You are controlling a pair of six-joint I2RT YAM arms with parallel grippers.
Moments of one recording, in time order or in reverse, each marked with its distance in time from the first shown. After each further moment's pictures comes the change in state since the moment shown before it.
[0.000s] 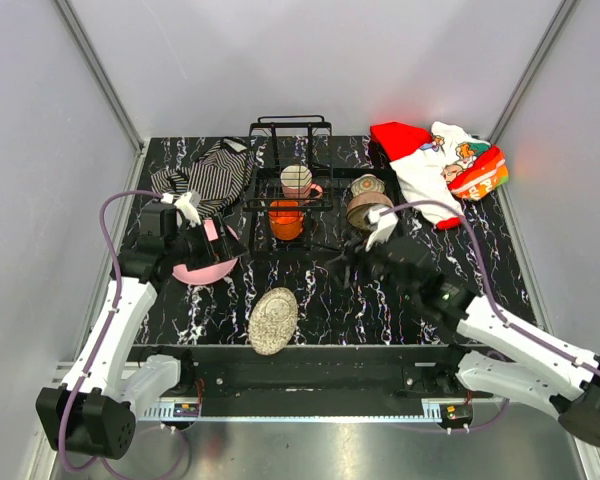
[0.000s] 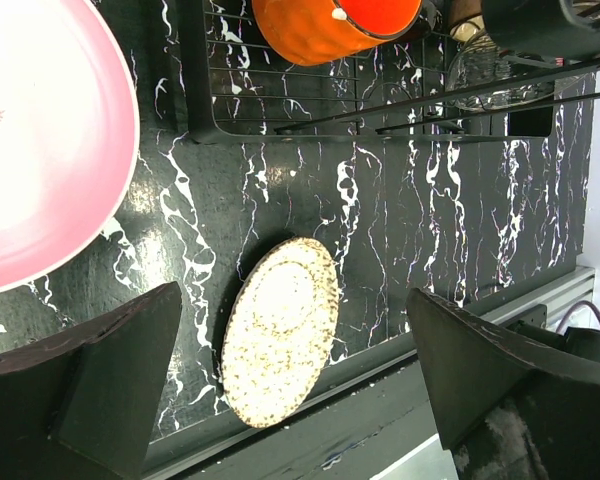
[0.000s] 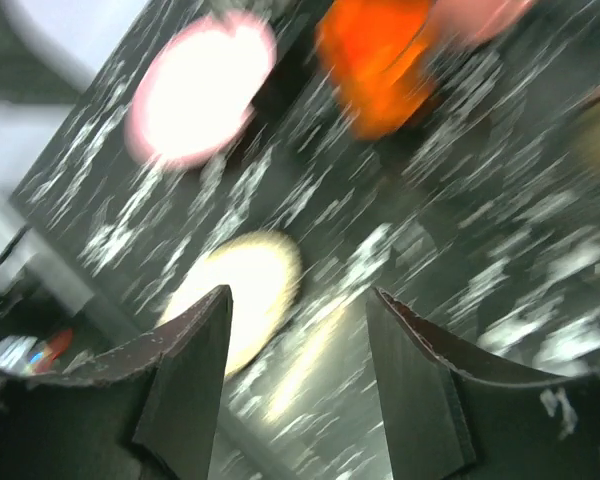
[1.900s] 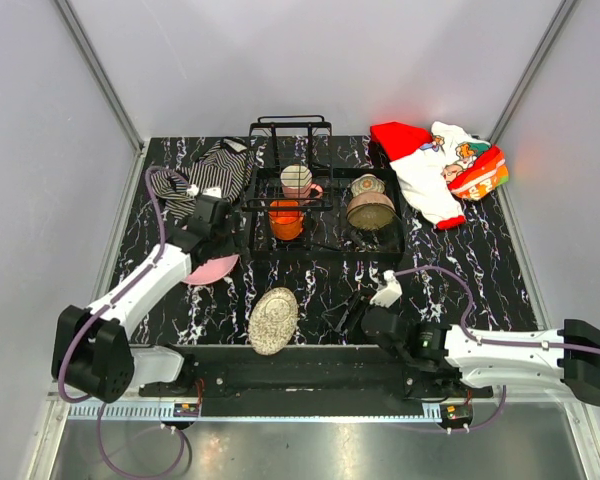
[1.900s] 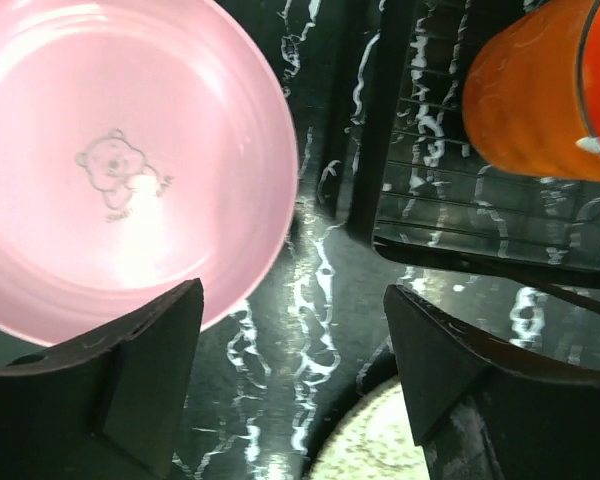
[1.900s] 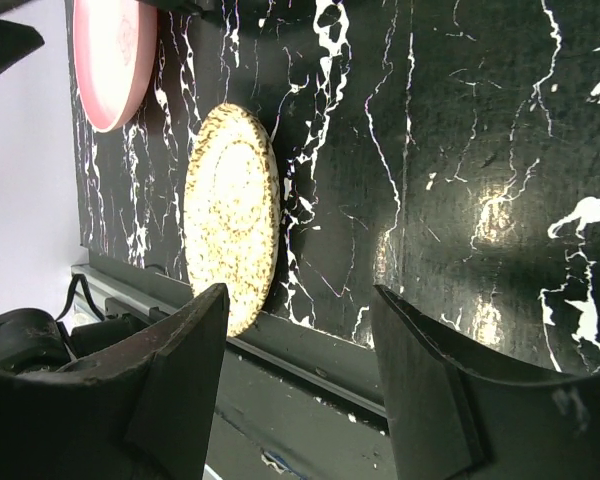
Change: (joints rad) left arm -0.232 0.304 0.016 0.153 -0.595 -0.069; right arm 0.443 0.016 -0.452 0.198 0.433 0.926
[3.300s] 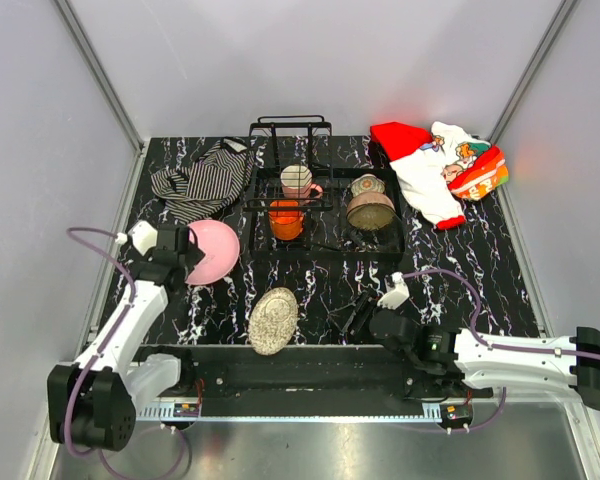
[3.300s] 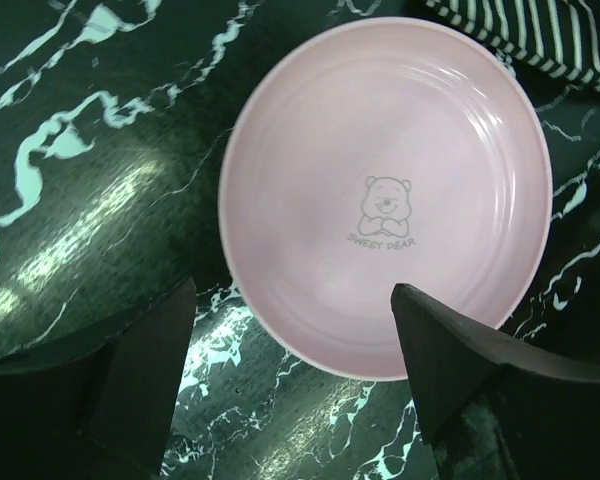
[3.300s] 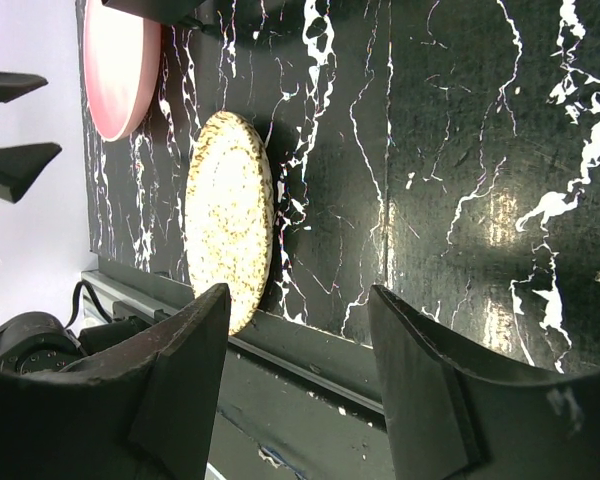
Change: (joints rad) left arm 0.226 -0.253 -0.244 -0.028 -0.301 -0.361; right arm 0.000 -0.108 -0.045 -0.046 0.018 0.017
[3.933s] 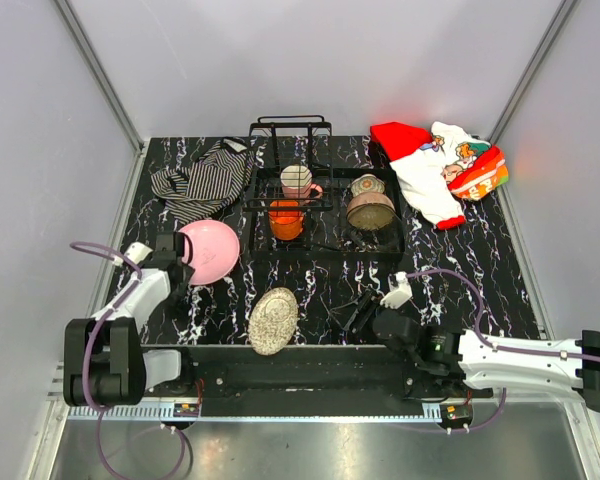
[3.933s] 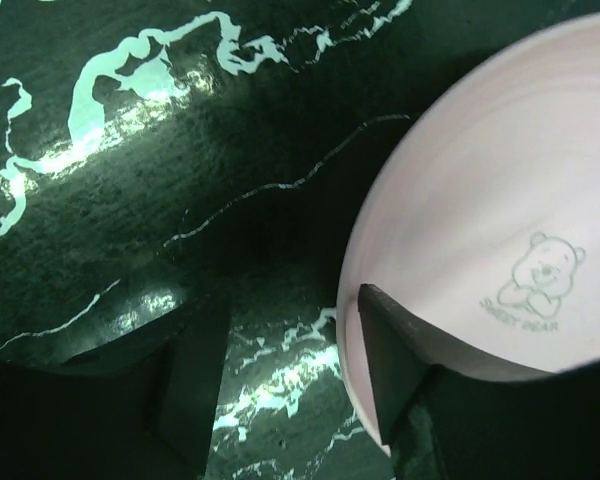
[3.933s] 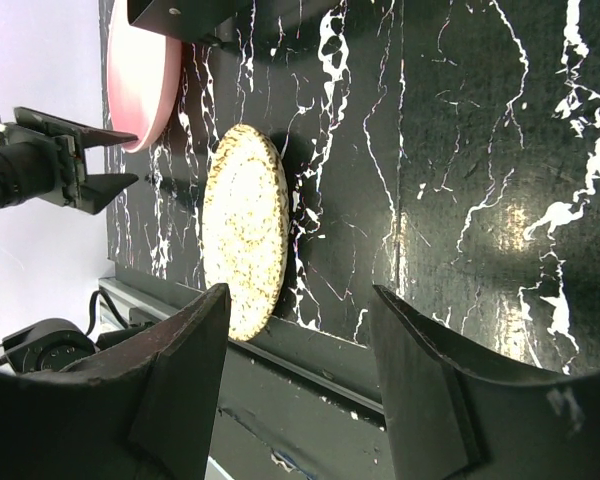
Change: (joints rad) left arm 0.143 0.208 -0.077 0.044 0.029 -0.169; right arm 0.000 -0.042 -0.002 -0.008 0.019 -0.001
